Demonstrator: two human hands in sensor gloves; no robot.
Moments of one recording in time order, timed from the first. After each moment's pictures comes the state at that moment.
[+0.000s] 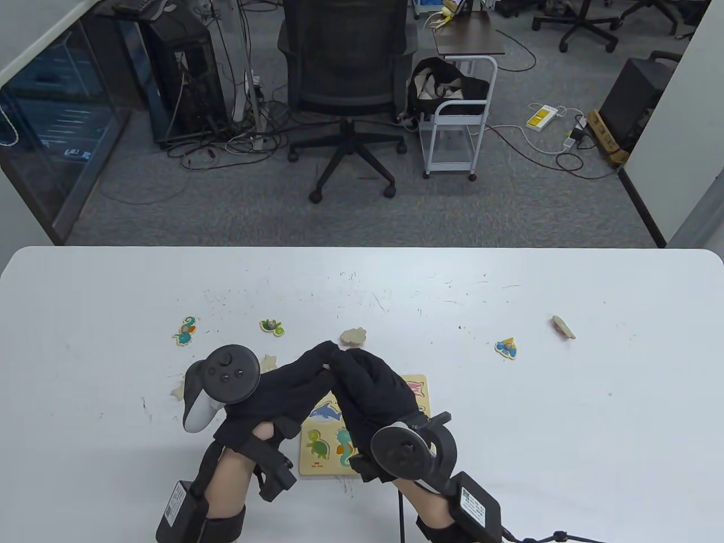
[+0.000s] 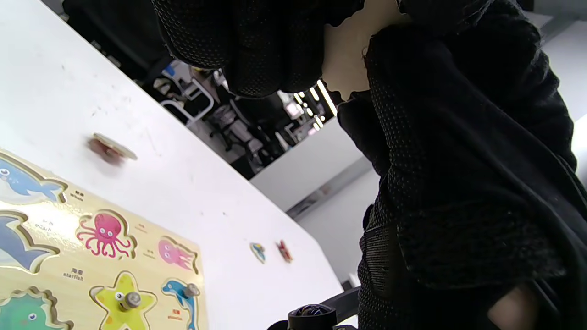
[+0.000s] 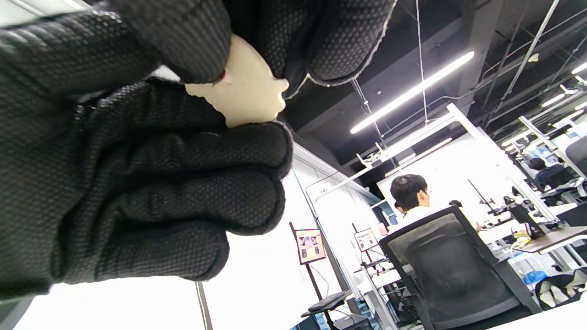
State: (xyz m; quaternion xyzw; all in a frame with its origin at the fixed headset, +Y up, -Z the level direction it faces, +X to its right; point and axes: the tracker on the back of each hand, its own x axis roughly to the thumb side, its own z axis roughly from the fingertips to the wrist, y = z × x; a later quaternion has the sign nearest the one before) left_hand -0.178 -0.633 -0.325 -0.08 -0.23 0.45 0.86; right_hand 0.033 -0.641 -0.274 0.18 -0.31 0.88 0.30
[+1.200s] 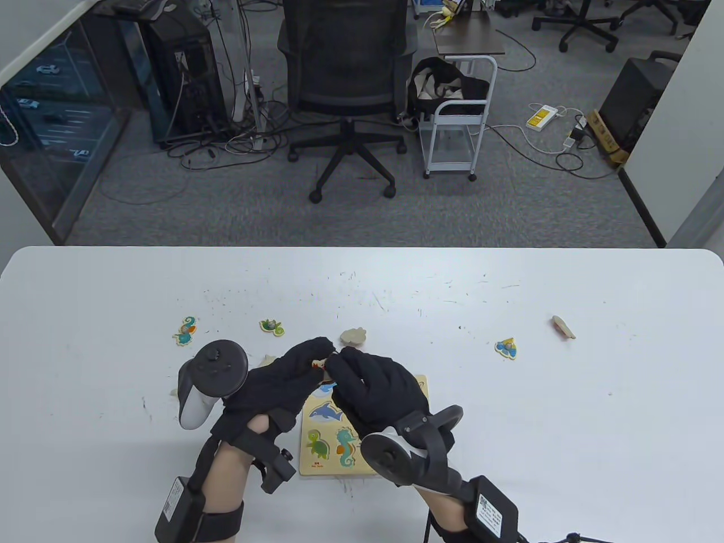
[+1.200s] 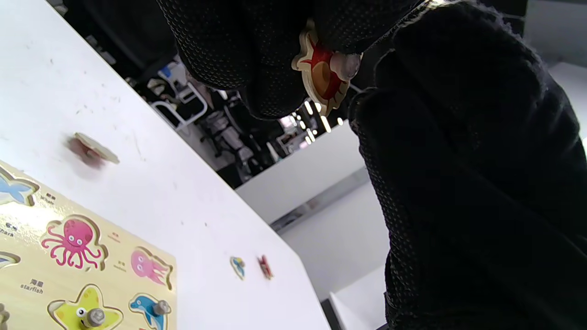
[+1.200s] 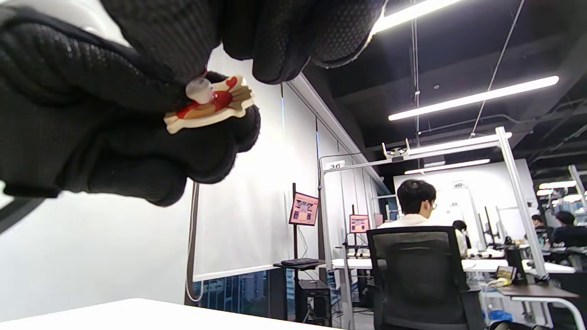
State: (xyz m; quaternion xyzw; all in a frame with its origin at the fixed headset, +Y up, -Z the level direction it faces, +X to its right) left_hand -0.184 -0.634 -0.331 -0.07 -0.23 0.48 0.84; right_hand 0.031 -0.623 -0.264 0.22 -0.29 0.93 0.10
